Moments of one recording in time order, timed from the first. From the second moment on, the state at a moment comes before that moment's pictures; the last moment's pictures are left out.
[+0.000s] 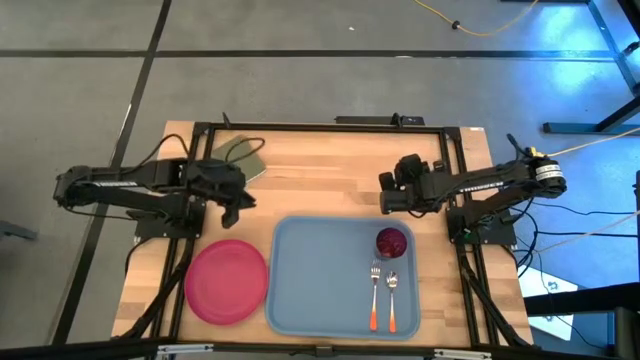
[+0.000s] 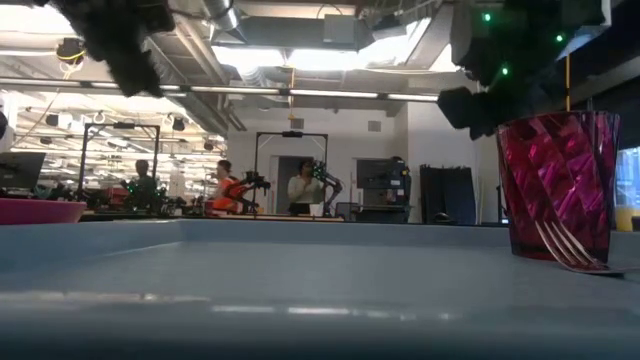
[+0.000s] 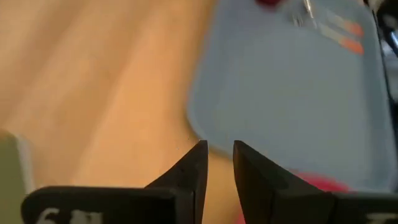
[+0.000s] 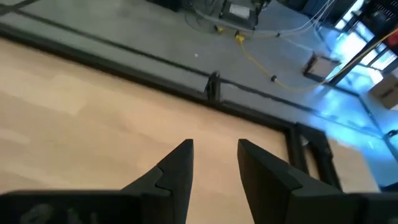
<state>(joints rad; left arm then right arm) 0.09 0.74 0.69 -0.68 0.09 -0.28 0.04 1.38 0.89 -1.08 1.08 1.30</state>
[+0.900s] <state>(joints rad) -0.10 1.00 0.57 -0.85 0.22 -0.34 0.04 1.38 0.87 -1.05 1.08 1.30</state>
